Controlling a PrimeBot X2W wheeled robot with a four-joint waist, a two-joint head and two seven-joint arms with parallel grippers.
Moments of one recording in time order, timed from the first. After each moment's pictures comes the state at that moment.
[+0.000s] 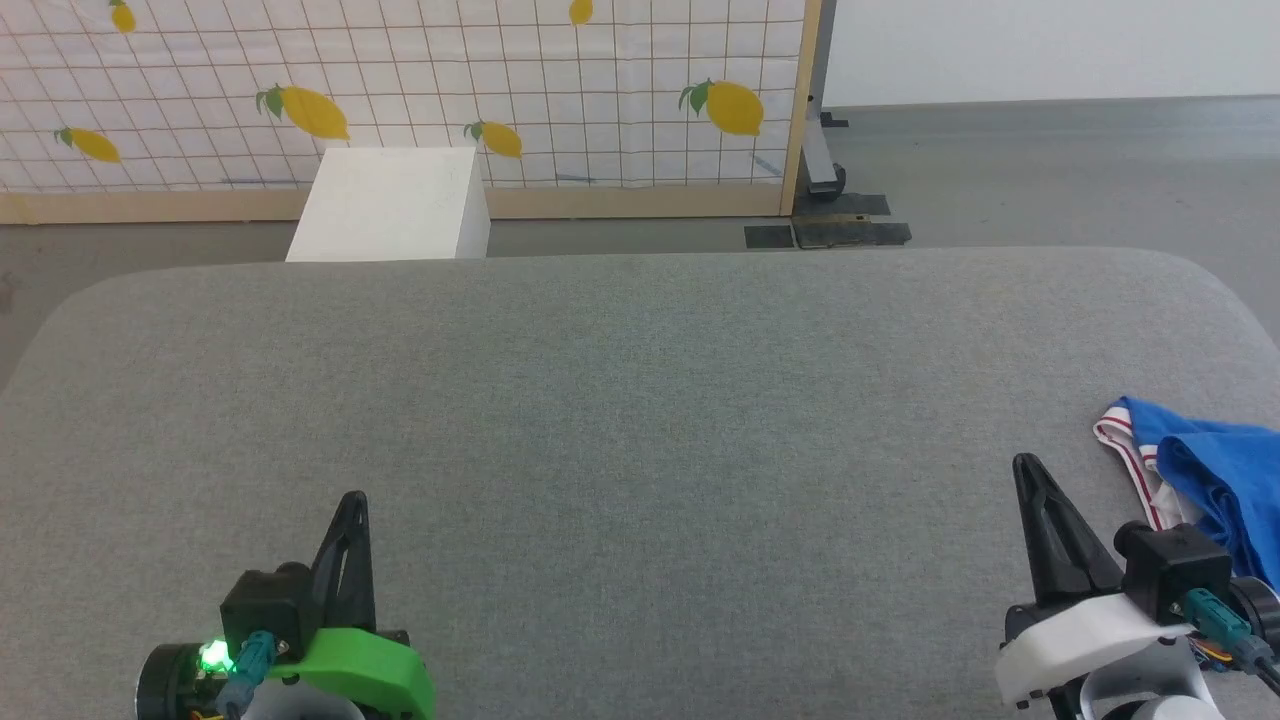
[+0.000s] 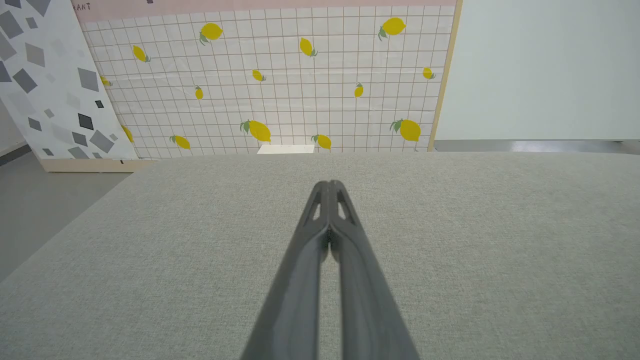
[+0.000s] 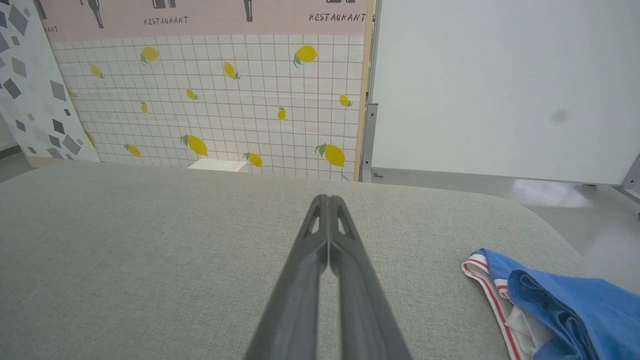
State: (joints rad) left arm 0.06 0.06 0.03 0.02 -0.05 -0.04 -0.14; right arm 0.04 -0.07 -0.04 0.04 0.06 0.13 -0.11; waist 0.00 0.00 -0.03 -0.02
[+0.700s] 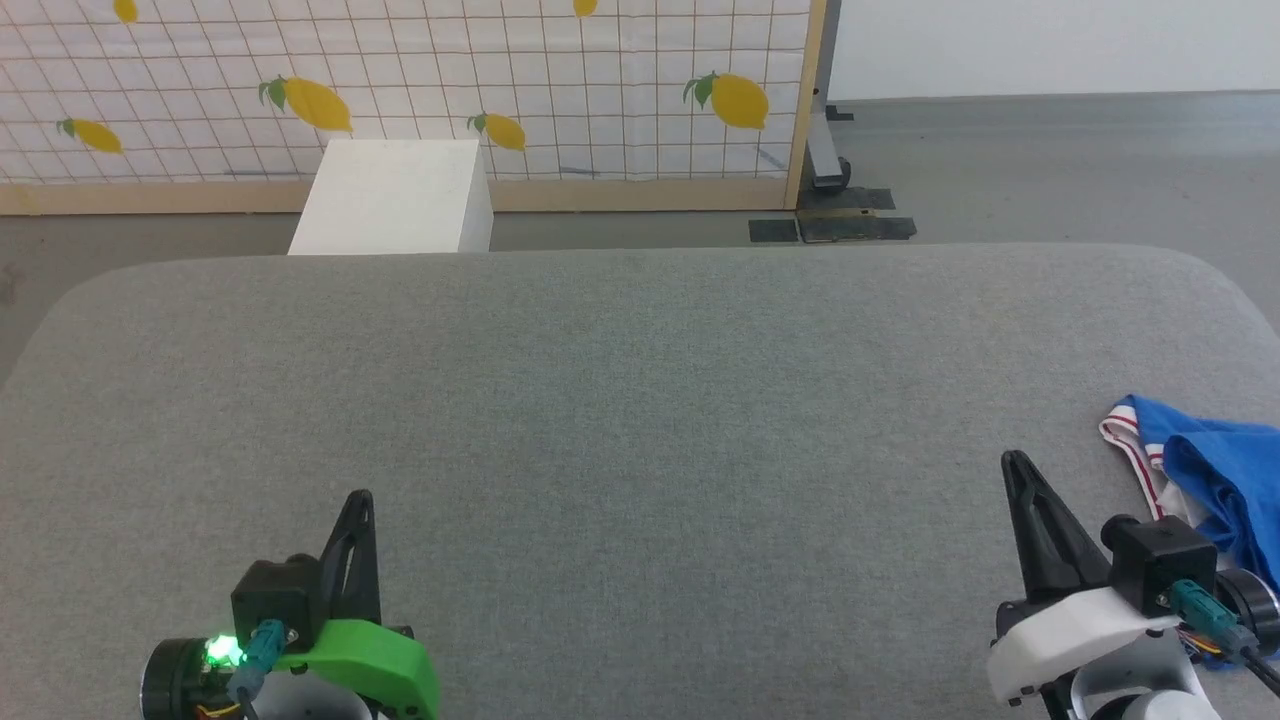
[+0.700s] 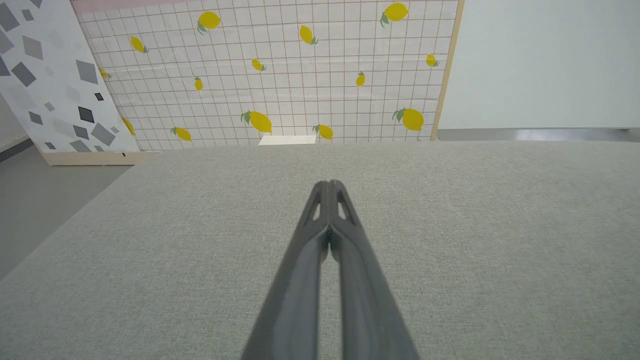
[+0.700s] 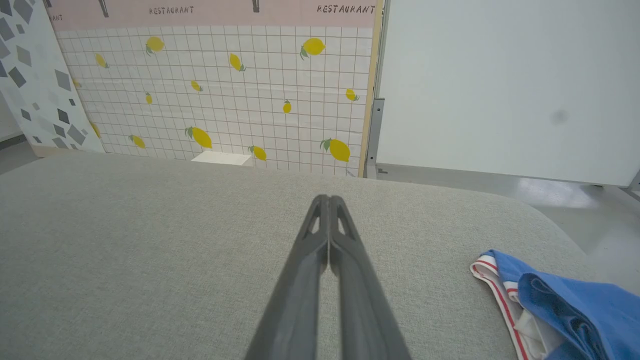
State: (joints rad) left arm 0.05 0.05 0.02 0.02 -0.04 -0.03 -0.10; right arm 0.03 -0.06 -0.03 0.03 0.04 0.13 -0.08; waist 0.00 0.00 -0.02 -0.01
